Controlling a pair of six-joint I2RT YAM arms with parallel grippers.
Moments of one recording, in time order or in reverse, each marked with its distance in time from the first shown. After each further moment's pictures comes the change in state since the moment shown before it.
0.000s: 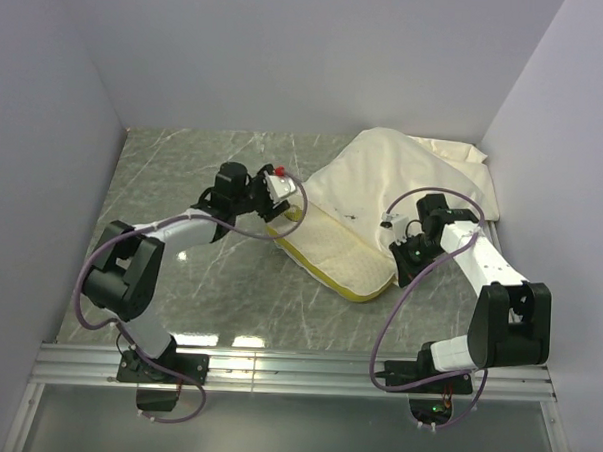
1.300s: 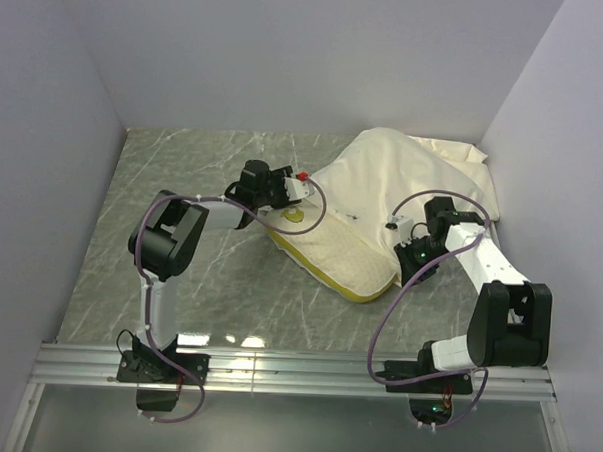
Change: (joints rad) left arm -0.050 0.380 0.221 0.181 -0.162 0.276; right arm -0.061 0.001 -0.025 0.008 -0.030 -0.059
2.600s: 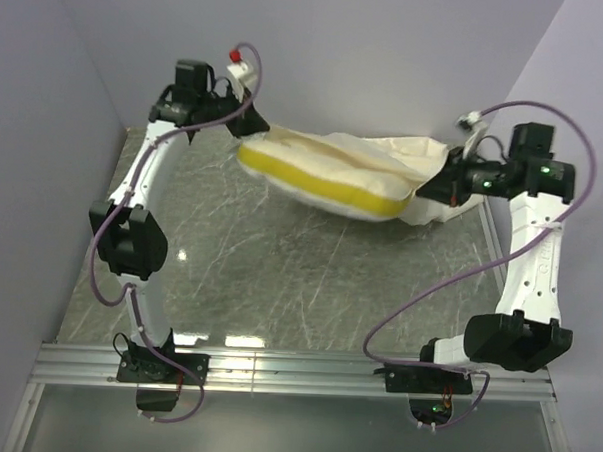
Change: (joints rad) left arm 0.289 -0.089 0.772 -1.035 0.541 -0.591; right arm -0.209 -0.010 0.750 -0.286 -0.602 0.075
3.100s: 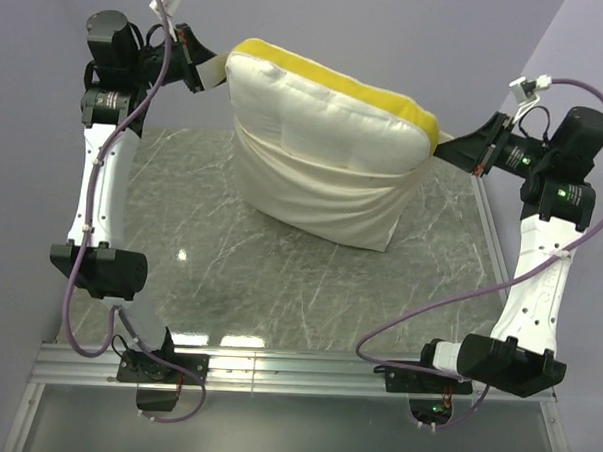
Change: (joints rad) left arm 0.153 -0.179 0.258 0.162 0.218 -0.689; right arm -0.147 -0.102 -0.005 0.645 -0.377 0.847
